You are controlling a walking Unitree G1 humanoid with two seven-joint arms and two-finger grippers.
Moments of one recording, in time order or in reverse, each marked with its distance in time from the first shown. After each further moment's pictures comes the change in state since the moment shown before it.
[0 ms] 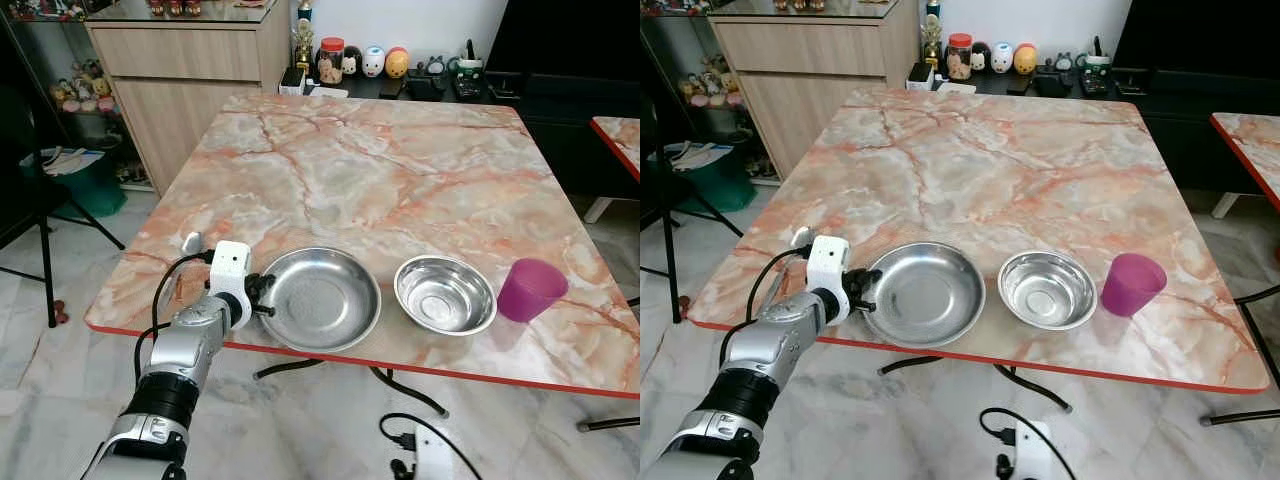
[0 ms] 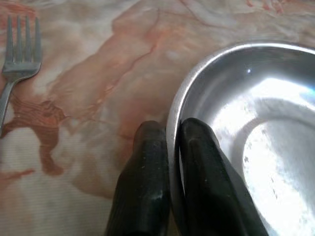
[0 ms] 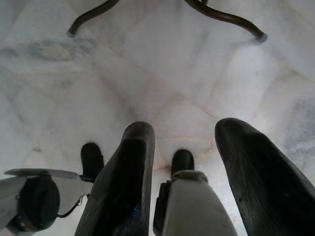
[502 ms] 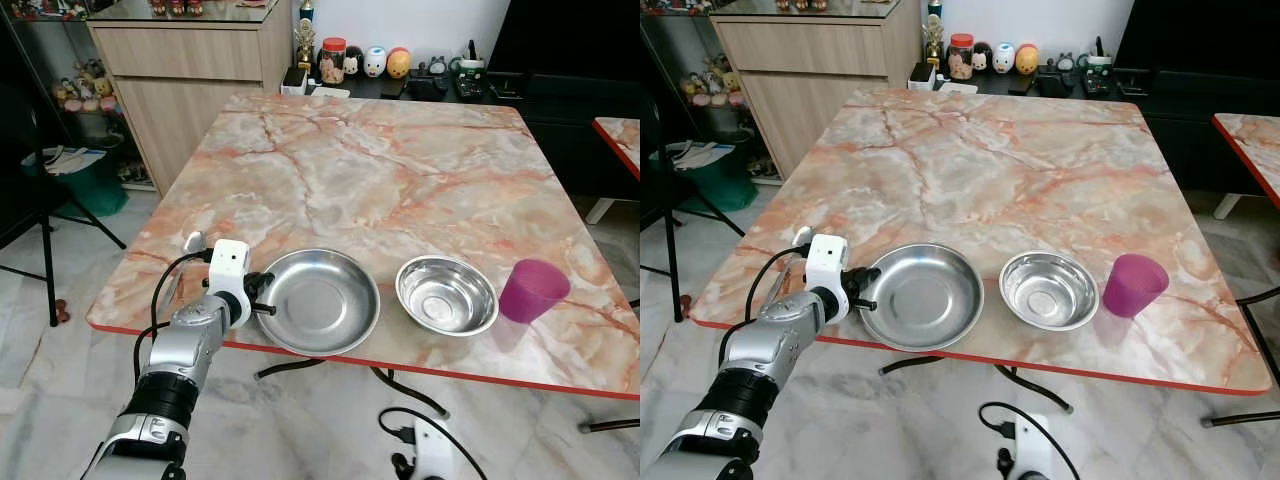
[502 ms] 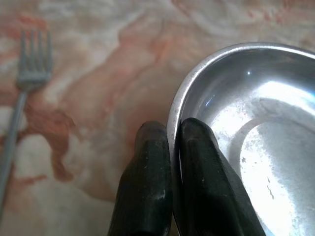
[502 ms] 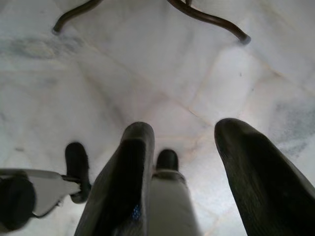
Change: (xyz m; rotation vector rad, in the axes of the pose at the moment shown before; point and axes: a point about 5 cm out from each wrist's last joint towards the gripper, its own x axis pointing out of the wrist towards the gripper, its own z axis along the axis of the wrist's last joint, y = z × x) left arm -0.002 0.001 0.007 0.009 -0.039 0.014; right arm -0.003 -0.032 -0.004 -0.009 0.007 -0.034
